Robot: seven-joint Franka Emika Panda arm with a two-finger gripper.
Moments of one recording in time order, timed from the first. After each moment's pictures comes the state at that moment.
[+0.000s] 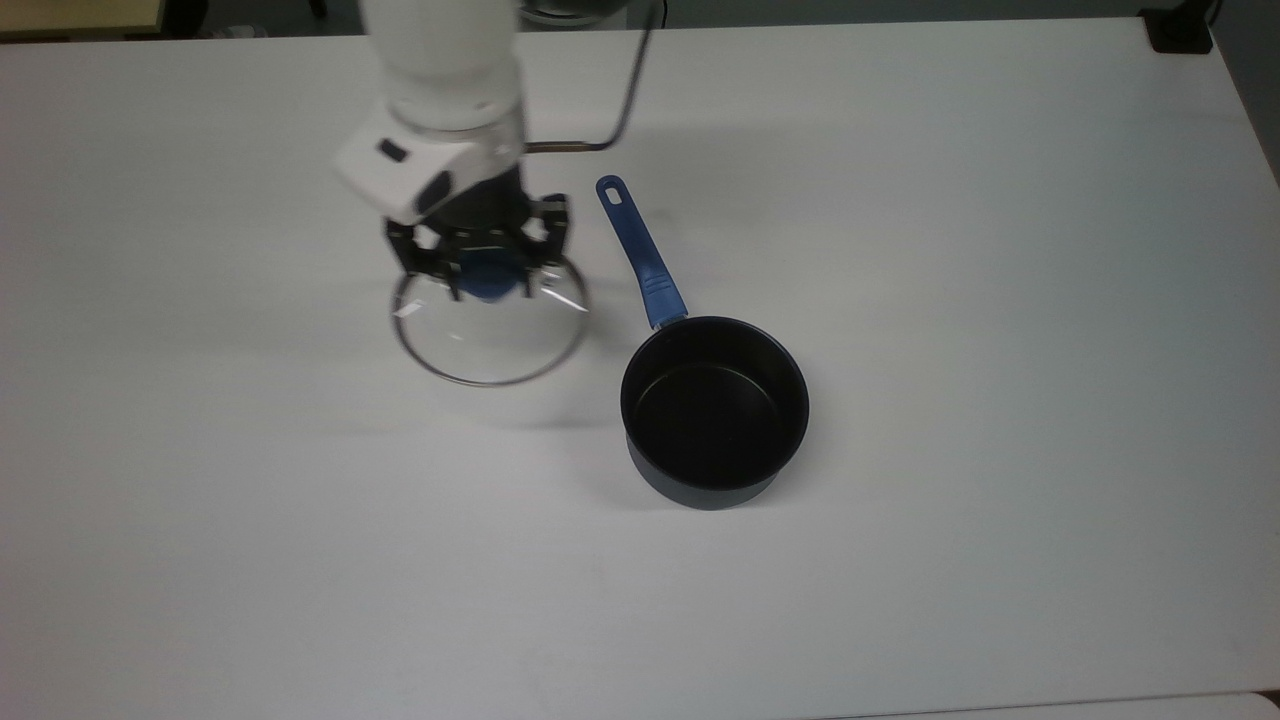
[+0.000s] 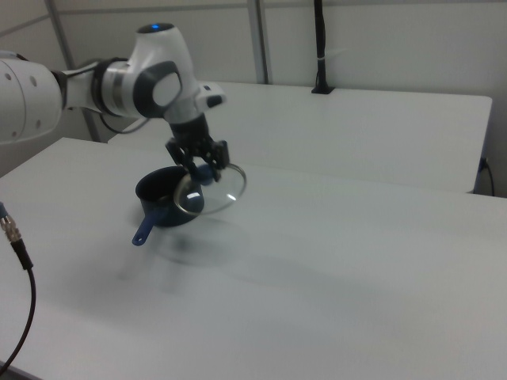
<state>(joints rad) 0.00 0.31 0.02 -1.59 -0.04 2.04 -0.10</state>
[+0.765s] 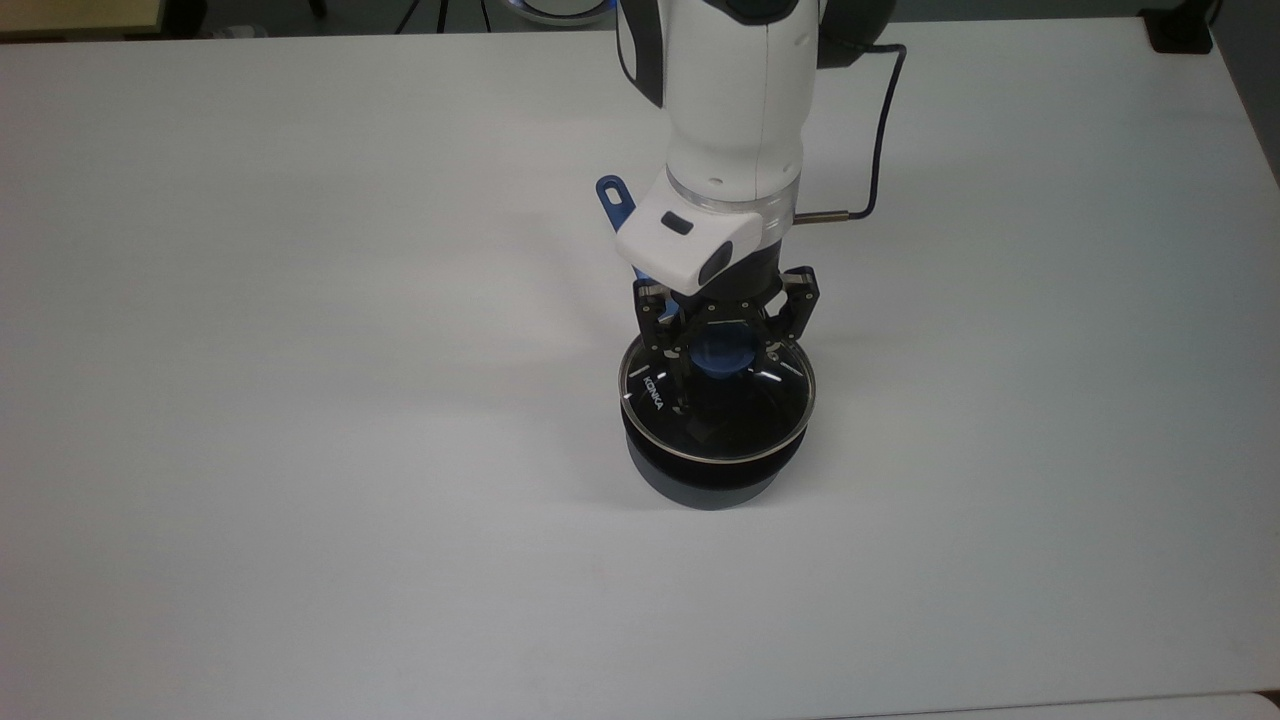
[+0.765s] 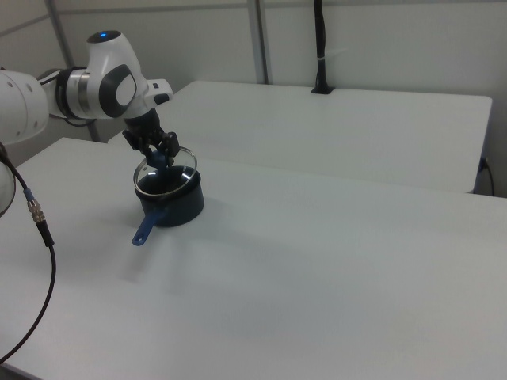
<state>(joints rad) 0.24 0.50 0.01 -1.40 -0.03 2.14 0.17</state>
